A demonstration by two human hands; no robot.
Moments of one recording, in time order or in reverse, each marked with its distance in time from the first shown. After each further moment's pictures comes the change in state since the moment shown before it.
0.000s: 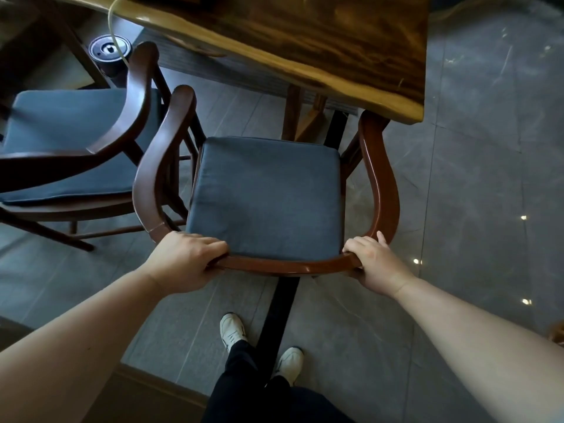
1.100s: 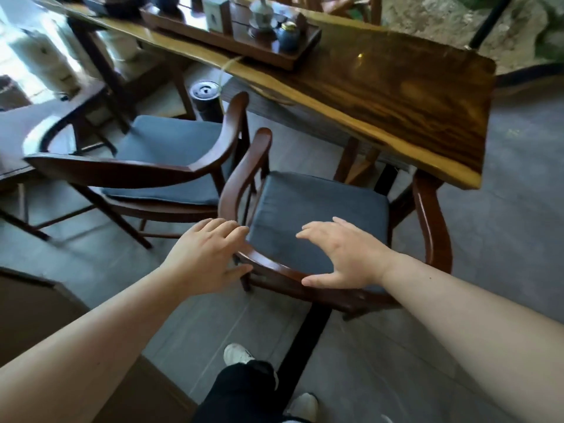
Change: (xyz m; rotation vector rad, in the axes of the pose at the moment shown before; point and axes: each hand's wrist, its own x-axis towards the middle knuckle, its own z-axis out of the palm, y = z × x) left_hand -0.054 0.009 -0.087 0.196 0.092 -0.351; right_hand 0.073 -0.174 -0.099 -0.211 -0.070 -0.527
